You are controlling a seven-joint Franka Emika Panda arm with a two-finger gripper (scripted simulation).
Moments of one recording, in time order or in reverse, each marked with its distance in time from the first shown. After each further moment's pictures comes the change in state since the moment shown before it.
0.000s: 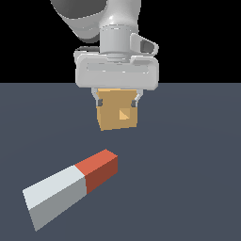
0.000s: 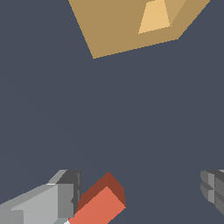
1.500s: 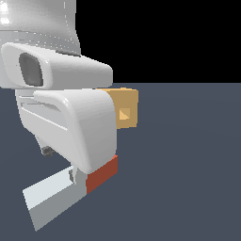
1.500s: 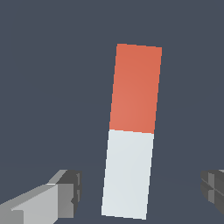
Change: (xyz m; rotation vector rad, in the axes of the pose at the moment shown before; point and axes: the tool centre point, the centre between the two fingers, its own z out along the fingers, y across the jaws) arm -0.156 -0.093 0.066 -0.035 0.007 0.746
